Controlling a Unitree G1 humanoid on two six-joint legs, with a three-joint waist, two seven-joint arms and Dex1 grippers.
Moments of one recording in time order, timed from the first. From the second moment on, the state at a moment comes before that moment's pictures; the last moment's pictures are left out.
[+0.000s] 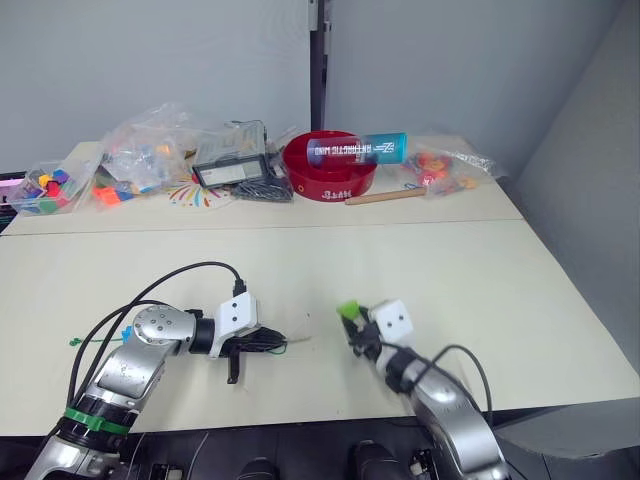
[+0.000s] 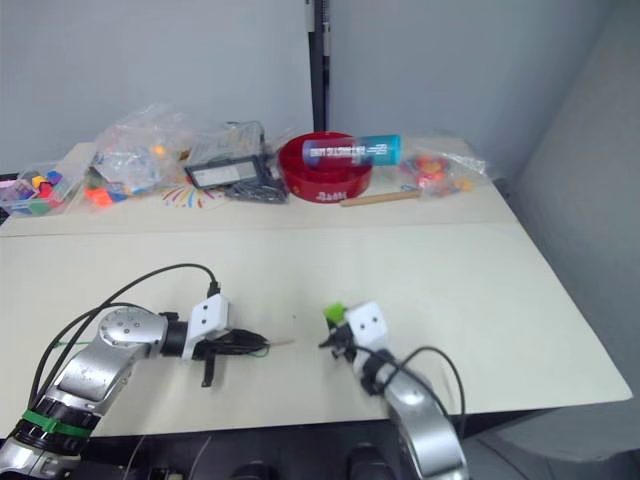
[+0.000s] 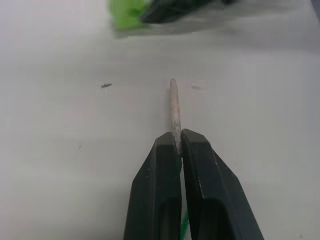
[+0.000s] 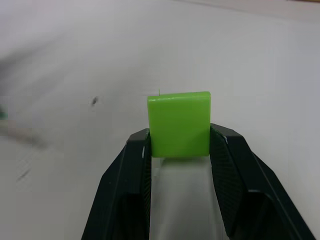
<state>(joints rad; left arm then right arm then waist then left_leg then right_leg) -0.30 0.71 -0.15 -0.06 -0.22 0.24 -1.19 0.06 -0.15 0.25 -0.42 0.03 0.45 0.31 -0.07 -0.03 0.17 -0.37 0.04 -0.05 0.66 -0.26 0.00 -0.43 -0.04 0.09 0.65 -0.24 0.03</state>
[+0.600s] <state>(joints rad) -0.34 0.69 -0.17 -0.04 -0.22 0.24 -1.20 -0.04 -0.47 0.16 -0.52 0.22 0.62 0.64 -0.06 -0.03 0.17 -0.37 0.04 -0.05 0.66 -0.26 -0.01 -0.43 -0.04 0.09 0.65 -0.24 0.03</state>
